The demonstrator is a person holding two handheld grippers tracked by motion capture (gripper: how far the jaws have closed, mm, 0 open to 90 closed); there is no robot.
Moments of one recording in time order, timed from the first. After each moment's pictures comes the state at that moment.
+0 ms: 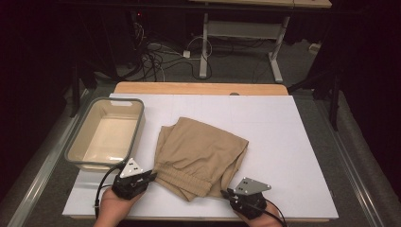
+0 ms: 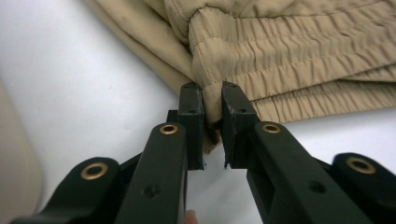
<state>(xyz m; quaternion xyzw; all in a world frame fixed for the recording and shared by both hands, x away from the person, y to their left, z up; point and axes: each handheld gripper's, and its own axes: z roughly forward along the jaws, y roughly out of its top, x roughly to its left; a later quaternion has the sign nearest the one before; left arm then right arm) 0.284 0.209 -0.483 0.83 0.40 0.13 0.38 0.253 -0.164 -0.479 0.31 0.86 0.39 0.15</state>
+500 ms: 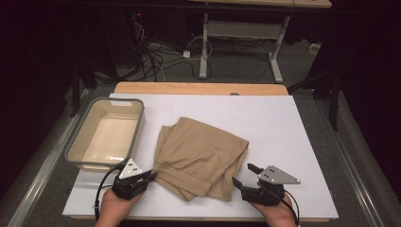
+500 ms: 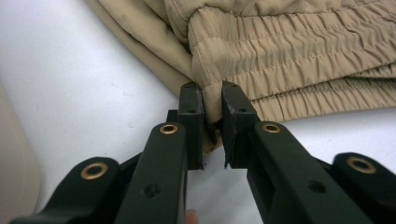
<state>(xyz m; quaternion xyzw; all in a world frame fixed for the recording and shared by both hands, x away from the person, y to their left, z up) 0.285 0.212 -0.491 0.82 0.40 0.13 0.39 0.276 -0.210 -0.459 0.36 0.78 0.47 0.22</state>
